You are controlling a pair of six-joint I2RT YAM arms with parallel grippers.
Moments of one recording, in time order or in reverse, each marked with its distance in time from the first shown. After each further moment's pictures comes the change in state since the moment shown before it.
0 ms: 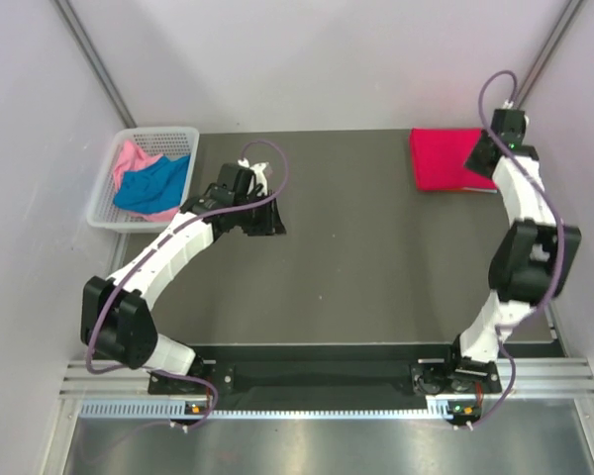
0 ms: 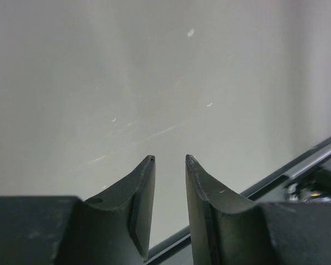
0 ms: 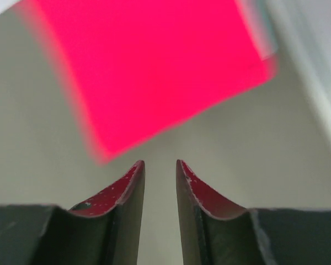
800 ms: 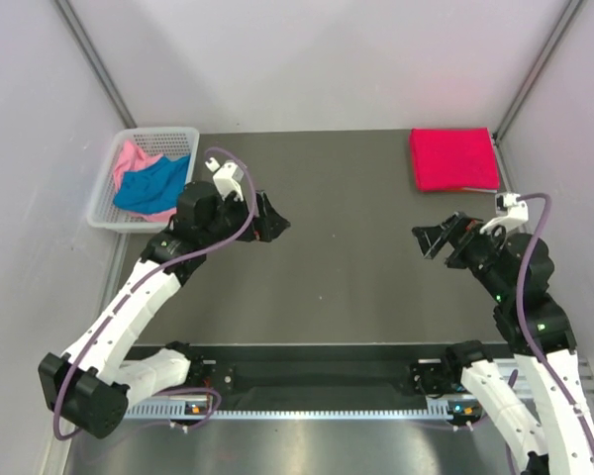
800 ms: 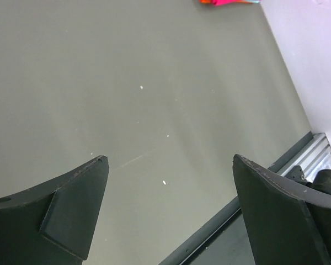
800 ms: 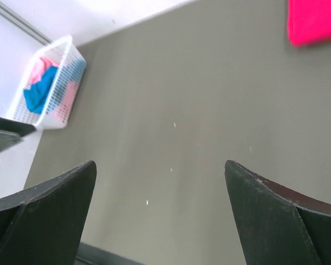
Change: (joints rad) left arm 0.004 -0.396 -0.200 0.241 0.027 -0.044; right arm 0.423 -1.390 -0.800 -0.043 -0.216 0.208
